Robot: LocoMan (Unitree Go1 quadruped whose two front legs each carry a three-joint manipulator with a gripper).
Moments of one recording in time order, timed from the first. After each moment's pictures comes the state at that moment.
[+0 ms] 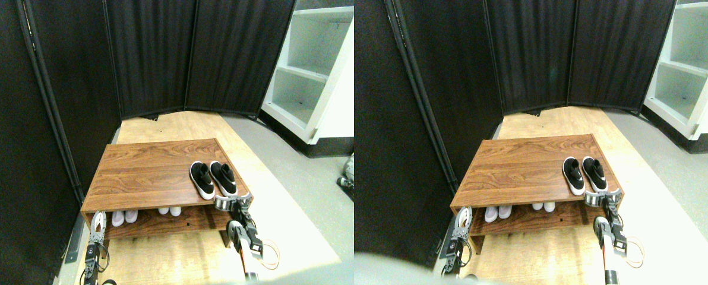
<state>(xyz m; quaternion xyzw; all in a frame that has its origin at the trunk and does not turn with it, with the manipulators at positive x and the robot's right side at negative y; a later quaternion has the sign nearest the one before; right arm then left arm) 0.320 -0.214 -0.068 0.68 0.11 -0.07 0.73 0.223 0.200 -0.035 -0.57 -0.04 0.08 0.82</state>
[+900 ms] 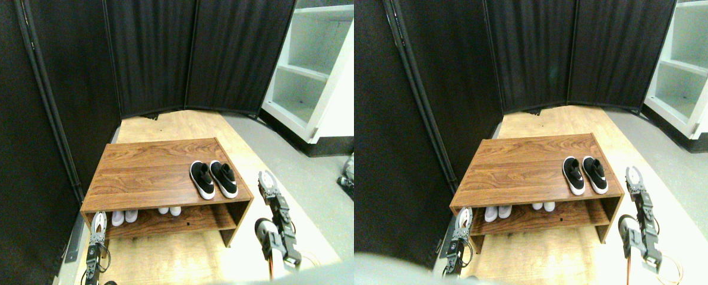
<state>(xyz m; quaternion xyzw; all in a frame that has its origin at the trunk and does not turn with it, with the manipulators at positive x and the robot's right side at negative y) 0.291 -0.273 0.039 0.54 -0.08 -0.08 0.83 0.220 0.198 -0.035 -0.57 -0.05 0.09 0.81</state>
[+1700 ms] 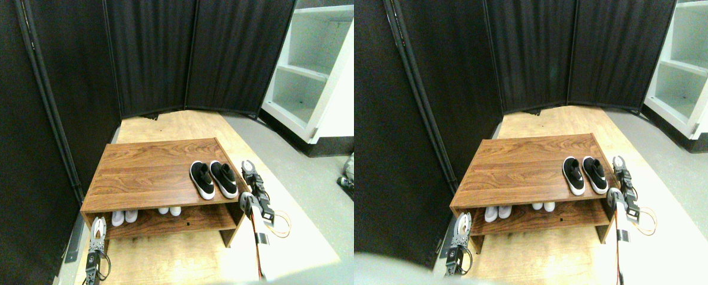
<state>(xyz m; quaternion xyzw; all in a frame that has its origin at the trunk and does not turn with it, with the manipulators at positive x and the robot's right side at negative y) 0.372 -0.284 -0.024 0.56 0.00 -0.14 0.82 0.211 0.197 -0.035 -0.56 -0.06 0.09 0.82</state>
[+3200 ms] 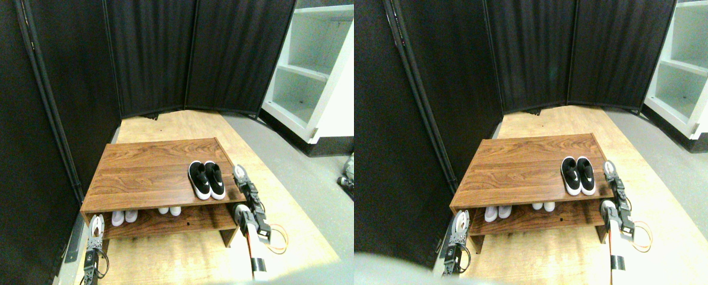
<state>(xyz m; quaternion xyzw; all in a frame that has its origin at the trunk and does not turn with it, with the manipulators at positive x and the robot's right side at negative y) 0.337 -0.245 0.001 0.55 -0.01 -0.05 0.83 0.214 0.201 -0.032 -0.58 -0.07 0.08 0.81</state>
